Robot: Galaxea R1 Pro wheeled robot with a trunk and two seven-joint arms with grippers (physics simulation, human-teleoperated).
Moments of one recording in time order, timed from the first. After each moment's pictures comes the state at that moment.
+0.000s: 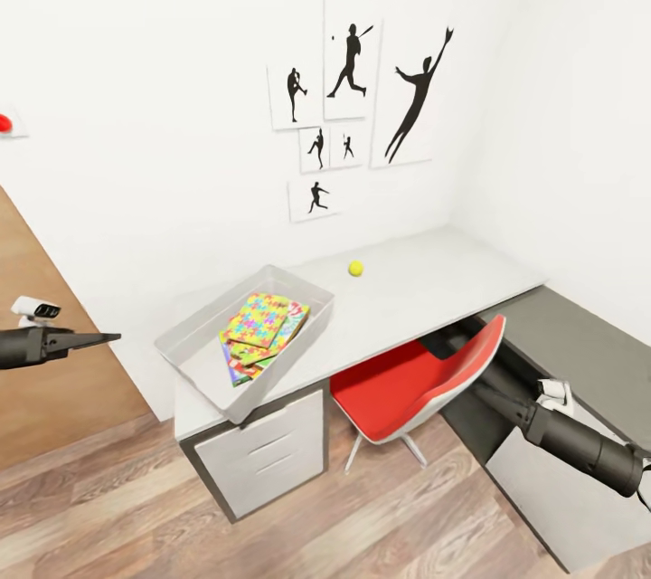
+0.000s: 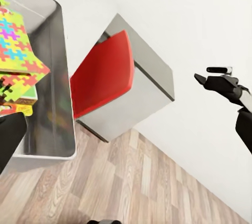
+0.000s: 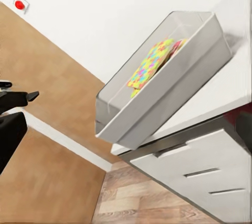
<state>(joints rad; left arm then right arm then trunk) -0.81 0.83 -0.18 -0.84 0.55 0.72 -1.57 -0.13 -0.46 -0.17 -1.55 -0.93 0.66 0.83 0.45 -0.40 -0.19</state>
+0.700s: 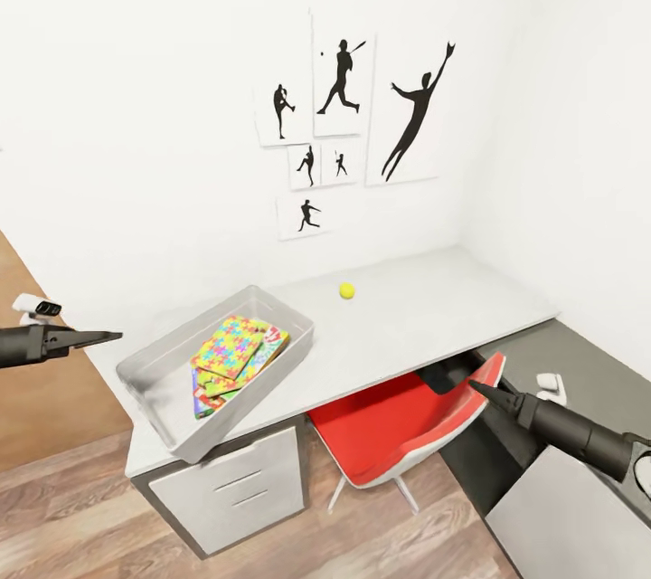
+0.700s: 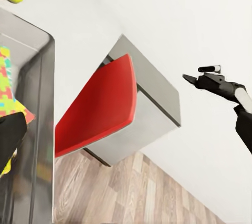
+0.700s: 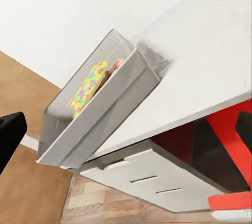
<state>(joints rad) -0.81 0.83 -0.17 -0.86 0.55 0.76 -1.57 -0.17 -0.47 -0.17 -1.55 -0.93 0.74 0.62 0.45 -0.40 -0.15</state>
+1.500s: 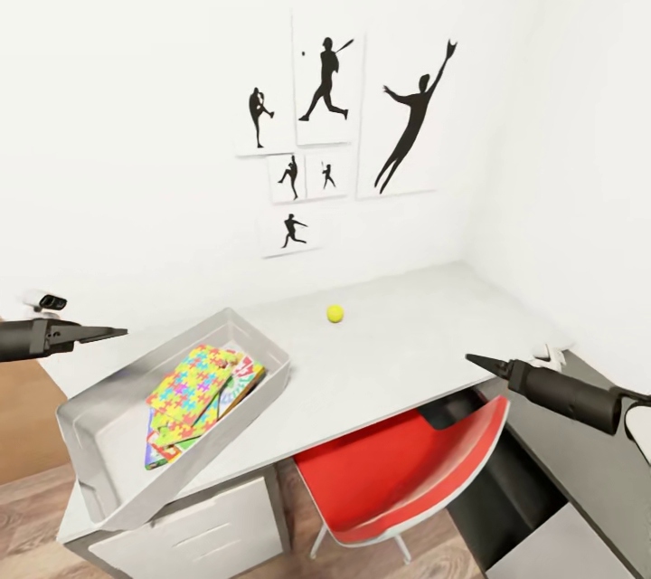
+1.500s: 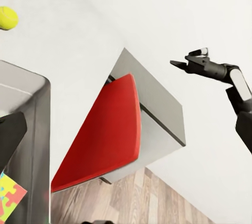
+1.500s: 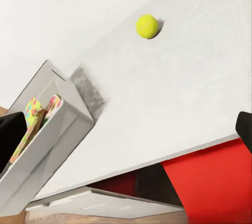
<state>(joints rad) -0.81 0.83 -0.17 -0.93 0.55 0.82 -1.57 -0.33 -0.47 -0.17 -1.56 -0.94 0.94 0.34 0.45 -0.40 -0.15</state>
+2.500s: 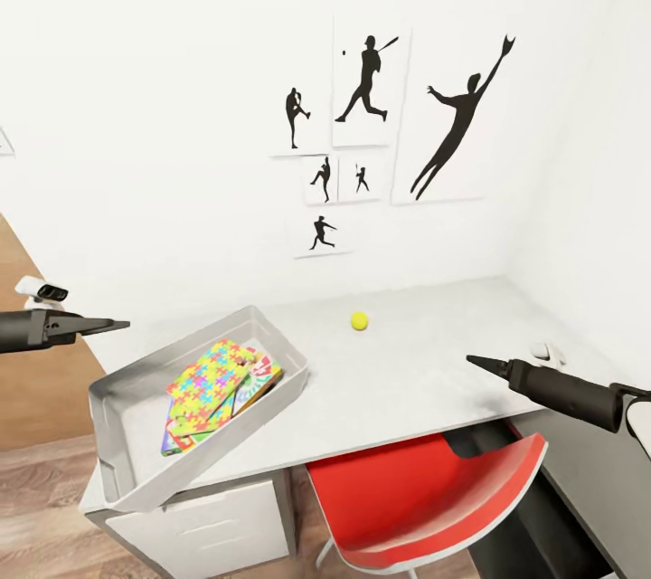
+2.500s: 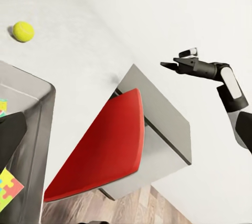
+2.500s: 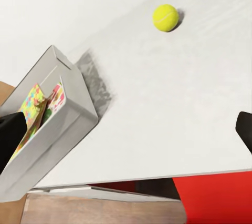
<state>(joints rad) -0.81 0.83 -0.15 -1.01 0.55 0.89 -1.57 -0.34 -0.47 -0.17 -1.56 -0.95 0.99 0.30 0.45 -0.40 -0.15</state>
